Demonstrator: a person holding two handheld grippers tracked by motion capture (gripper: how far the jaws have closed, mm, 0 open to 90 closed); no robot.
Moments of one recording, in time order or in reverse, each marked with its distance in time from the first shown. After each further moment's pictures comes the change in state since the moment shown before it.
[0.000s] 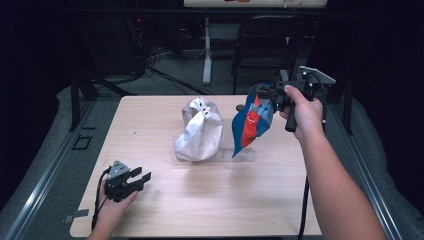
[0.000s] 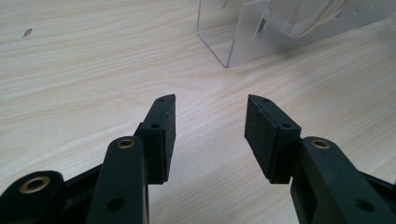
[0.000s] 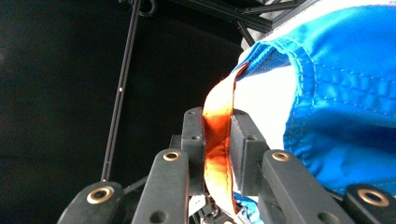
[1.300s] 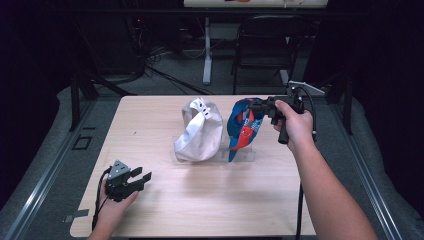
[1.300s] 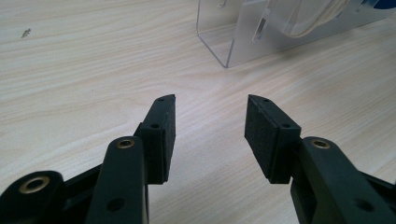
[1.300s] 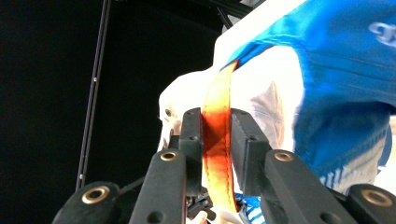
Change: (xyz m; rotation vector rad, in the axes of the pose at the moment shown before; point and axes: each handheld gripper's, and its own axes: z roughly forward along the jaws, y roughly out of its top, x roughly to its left) left arm -0.001 0.000 0.002 -0.007 0.000 0.004; right arm -0.032 -0.016 0.018 0.048 -0.076 0.005
